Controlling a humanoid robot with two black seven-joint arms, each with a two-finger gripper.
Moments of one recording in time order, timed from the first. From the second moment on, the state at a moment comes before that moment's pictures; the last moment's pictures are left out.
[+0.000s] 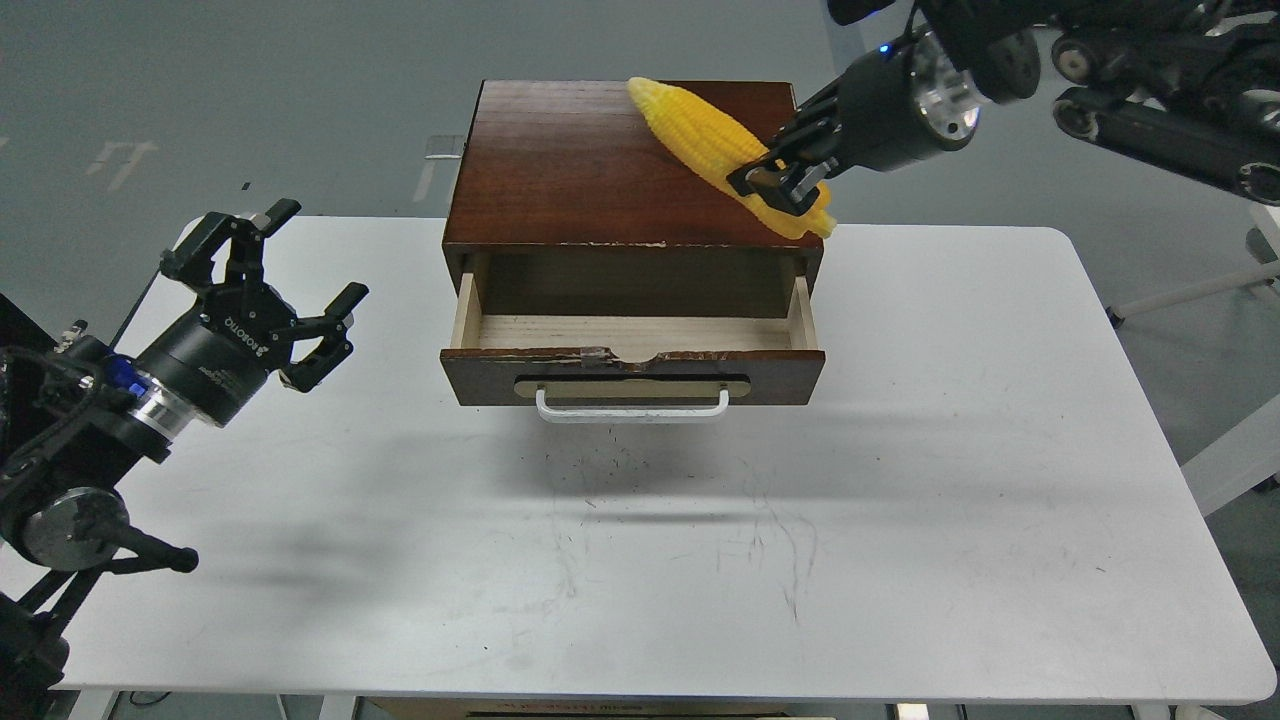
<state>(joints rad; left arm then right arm) -0.21 0.56 -1.17 -1.25 0.45 -0.49 -0.27 1.87 -0.39 -0.46 1.09 -1.48 0.35 0.49</state>
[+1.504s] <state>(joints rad) -0.20 0.59 -1.18 -1.25 0.45 -0.49 -0.27 1.83 -0.15 -0.63 1.05 -1.58 0.10 0.49</state>
